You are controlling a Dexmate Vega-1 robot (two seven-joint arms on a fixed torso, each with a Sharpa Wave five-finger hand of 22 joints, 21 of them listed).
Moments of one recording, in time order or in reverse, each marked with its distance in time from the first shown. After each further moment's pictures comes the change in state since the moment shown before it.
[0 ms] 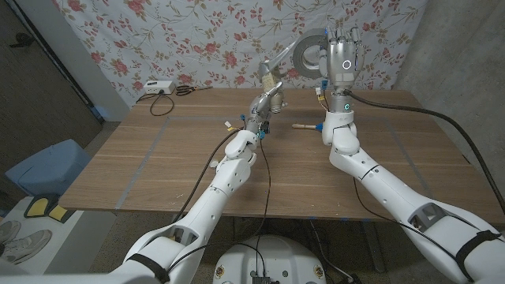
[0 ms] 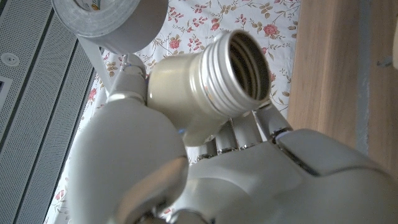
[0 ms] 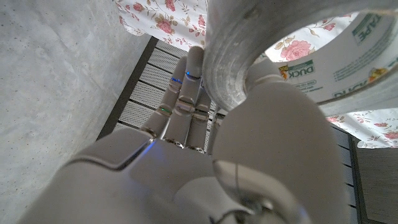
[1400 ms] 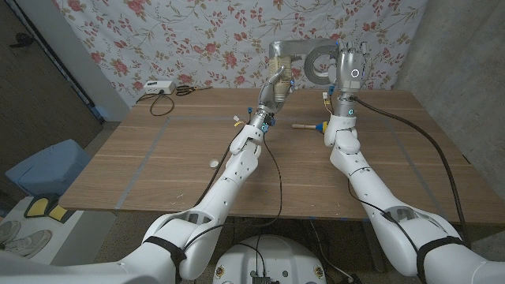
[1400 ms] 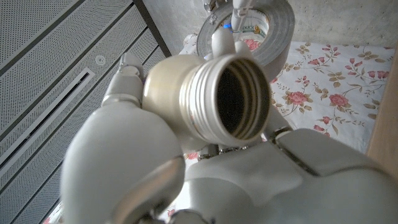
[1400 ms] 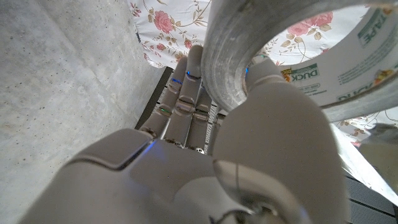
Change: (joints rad) left arm -0.115 -0.108 -0.084 0.219 -0.213 -0.077 -0.511; left_hand -0.012 -0.009 0.059 -0.040 -0.017 0.039 0.064 0.046 0.000 0.016 0.016 0.102 0.022 0.034 -0.013 -0.030 -0.017 -0.024 0.013 0.047 0.000; right arm 0.000 0.240 0.311 0.250 -0.123 0.223 -0.032; right_hand -0.002 0.002 0.000 0.000 0.006 0.014 -0.014 -0.002 0.000 0.007 0.000 -0.017 0.013 0.000 0.000 -0.018 -0.001 -0.005 0.005 0.019 -0.005
